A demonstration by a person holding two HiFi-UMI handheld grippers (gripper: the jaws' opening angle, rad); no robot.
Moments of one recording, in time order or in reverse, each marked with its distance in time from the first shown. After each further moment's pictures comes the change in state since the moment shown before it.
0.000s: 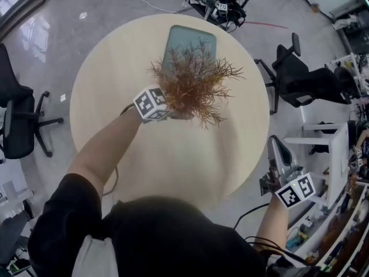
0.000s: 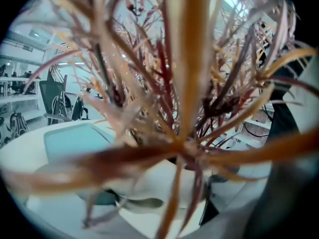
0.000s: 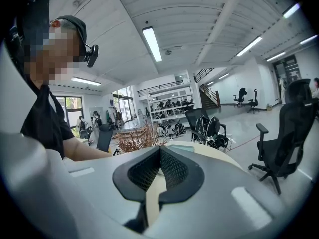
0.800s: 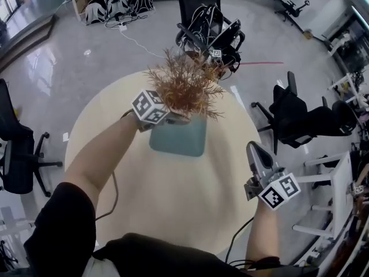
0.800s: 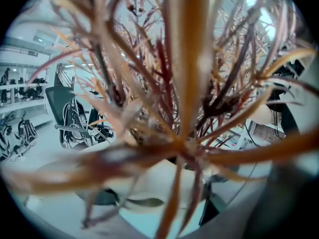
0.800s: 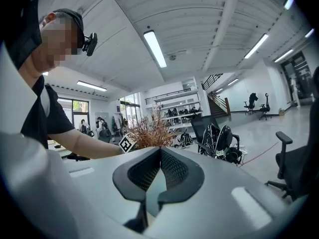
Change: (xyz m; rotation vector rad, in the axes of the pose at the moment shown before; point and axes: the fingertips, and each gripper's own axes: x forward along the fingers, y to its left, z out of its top) left arm 0.014 0.196 0.098 0.000 0.018 0.094; right arm 0.159 -0.076 0.039 -0.052 -0.119 0.110
